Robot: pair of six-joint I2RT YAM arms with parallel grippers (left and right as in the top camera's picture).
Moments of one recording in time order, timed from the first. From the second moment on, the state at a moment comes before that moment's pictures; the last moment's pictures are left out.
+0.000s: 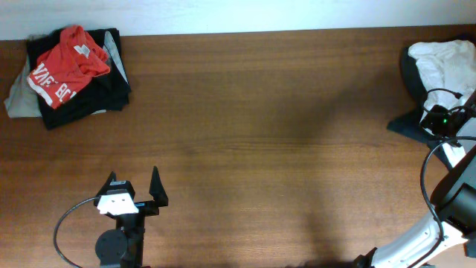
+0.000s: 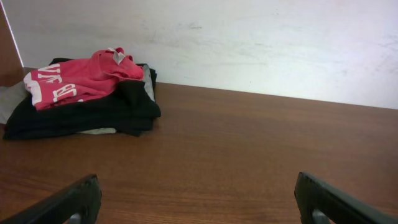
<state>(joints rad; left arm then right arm) 0.05 0.01 0.01 -0.08 0.00 -0.12 -0.67 2.07 1.36 -0.33 -0.10 0.05</state>
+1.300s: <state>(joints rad) 0.05 0.01 0.01 -0.08 0.00 -0.12 -0.53 1.62 1.36 -0.33 -0.32 0.14</state>
